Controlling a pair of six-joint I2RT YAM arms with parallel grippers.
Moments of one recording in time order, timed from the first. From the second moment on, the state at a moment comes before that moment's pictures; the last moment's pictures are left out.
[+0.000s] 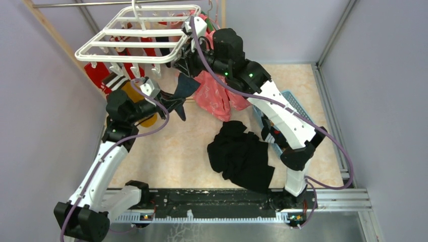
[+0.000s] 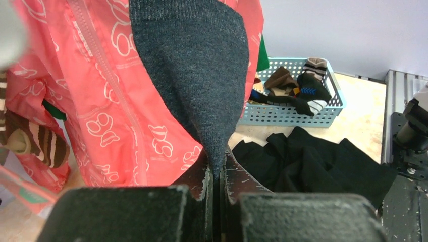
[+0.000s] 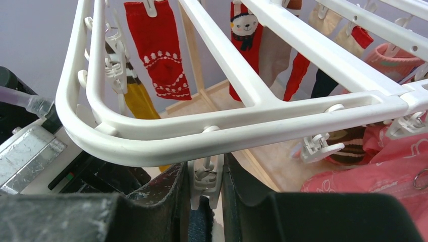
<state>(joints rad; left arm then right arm) -0.24 0.97 0.90 0.18 0.84 0.00 0.86 1.83 2.29 -0.53 -0.24 0.02</state>
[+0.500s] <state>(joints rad) -0.24 0.91 0.87 0.06 0.84 0.12 0.86 1.74 2.11 -0.52 -0.19 -0.05</state>
